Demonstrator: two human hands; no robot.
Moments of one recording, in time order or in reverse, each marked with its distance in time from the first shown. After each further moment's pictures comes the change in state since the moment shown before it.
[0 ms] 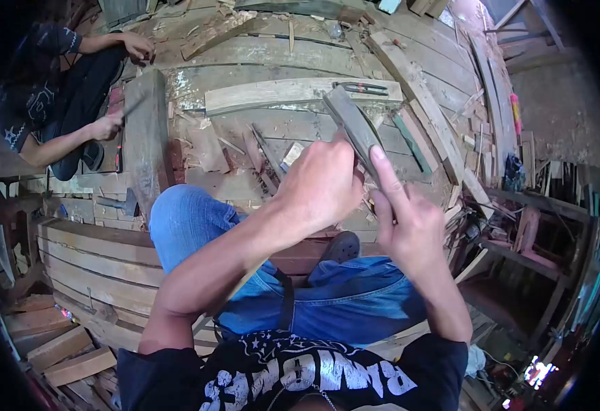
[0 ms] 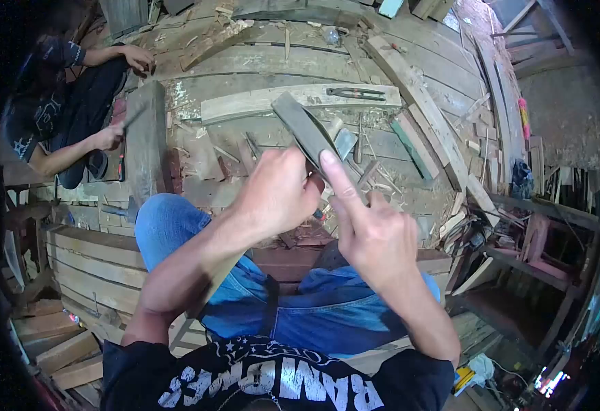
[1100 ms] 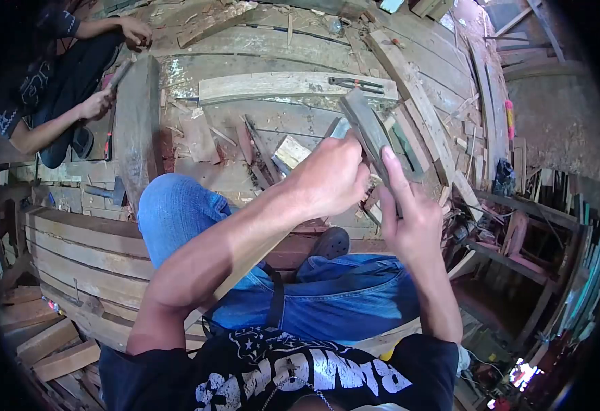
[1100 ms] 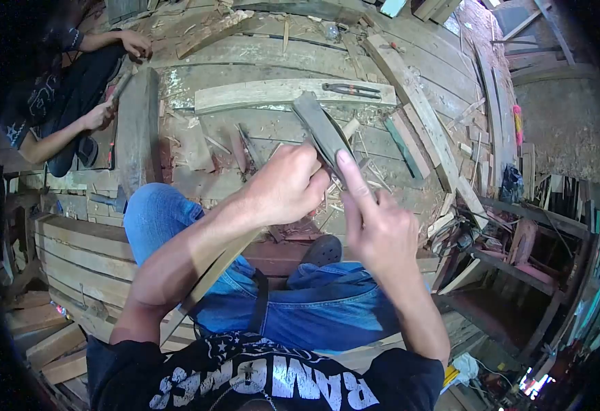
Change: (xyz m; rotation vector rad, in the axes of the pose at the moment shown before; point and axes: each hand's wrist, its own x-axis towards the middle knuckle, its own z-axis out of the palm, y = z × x) left_hand 0.009 -0.010 0.014 -0.178 -0.097 0.135; right_hand -0.018 0.005 0.011 0.058 0.012 -0.023
